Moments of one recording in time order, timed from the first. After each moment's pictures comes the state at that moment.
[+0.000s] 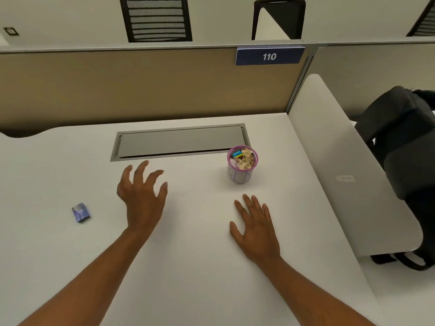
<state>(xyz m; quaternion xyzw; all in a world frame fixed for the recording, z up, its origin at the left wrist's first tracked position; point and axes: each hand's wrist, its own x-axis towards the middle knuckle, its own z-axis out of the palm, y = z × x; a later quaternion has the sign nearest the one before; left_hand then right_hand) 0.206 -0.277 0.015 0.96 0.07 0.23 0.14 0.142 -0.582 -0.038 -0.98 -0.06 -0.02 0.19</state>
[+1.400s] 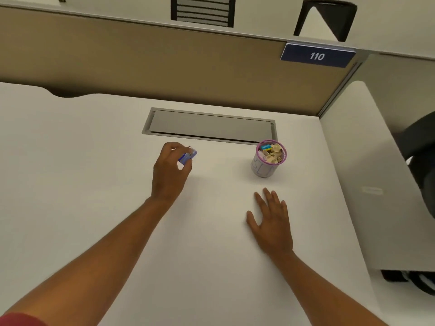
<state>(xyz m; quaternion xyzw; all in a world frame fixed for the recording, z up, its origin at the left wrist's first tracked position) 0.193 -0.280 0.046 0.91 0.05 0.24 0.35 0.140 -0.583 -0.035 -0.98 -0.06 -0.01 0.18</state>
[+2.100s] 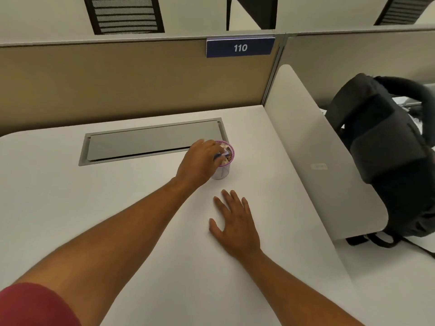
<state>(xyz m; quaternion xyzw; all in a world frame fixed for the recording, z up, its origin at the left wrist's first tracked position) 0.298 -0.449 0.062 0.94 -0.23 0.07 0.24 0.144 -0.582 -0.043 -0.98 -0.05 -0.03 0.21</state>
